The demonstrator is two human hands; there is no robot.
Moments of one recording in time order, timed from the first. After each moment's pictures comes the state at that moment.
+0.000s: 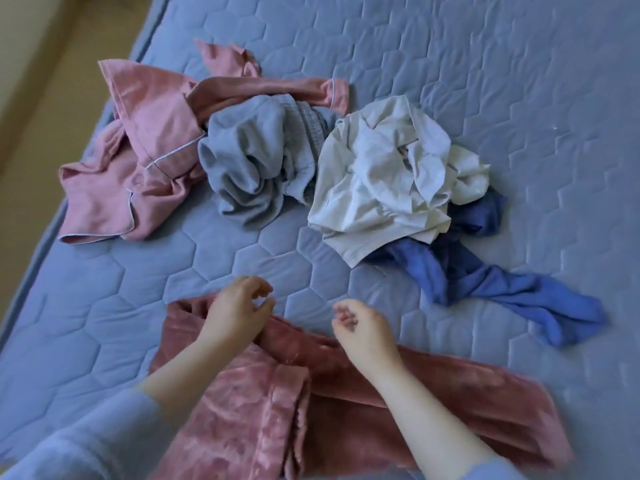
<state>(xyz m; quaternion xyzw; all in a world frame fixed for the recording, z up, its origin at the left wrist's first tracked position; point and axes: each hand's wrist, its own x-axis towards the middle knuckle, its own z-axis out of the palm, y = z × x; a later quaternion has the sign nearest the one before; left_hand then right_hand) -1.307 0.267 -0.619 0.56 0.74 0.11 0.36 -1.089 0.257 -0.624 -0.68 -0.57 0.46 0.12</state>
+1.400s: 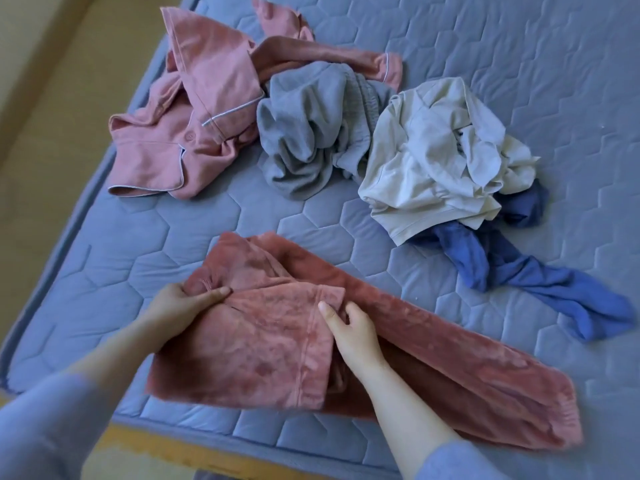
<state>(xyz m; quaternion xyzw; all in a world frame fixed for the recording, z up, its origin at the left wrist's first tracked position) -1.450 0.200 -0.636 0.25 0.82 0.09 0.50 -1.165 0.208 -0.643 -0.71 -0.41 0.56 0.13</state>
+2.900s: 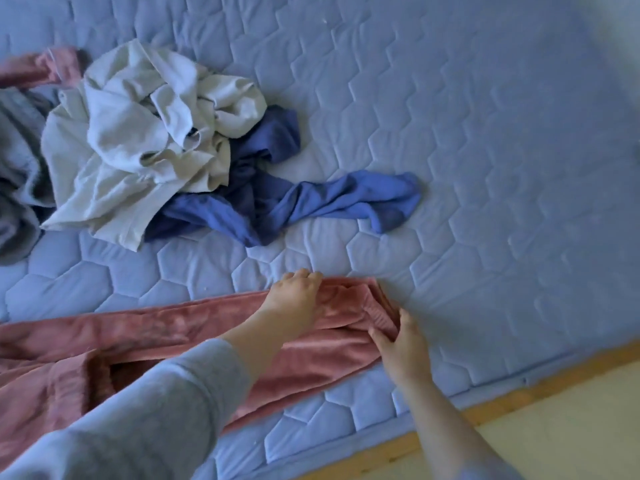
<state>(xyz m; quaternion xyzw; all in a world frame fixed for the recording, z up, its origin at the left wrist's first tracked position) -0.951 0.238 -0.645 0.82 0.42 -0.19 0.33 -0.803 0.093 -0.653 -0.89 -0.25 0.36 0.11</state>
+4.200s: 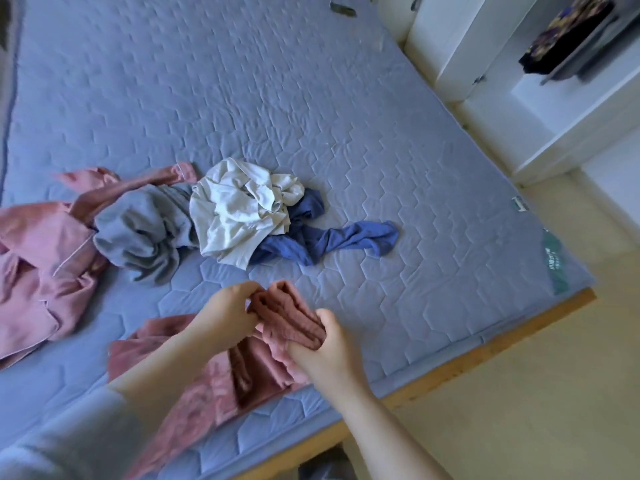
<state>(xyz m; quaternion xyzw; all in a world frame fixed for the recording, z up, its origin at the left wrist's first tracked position) -1.229 0.221 -0.414 0.76 0.49 0.02 0.44 -1.096 0.084 -0.398 -0.77 -0.34 0.41 0.36</state>
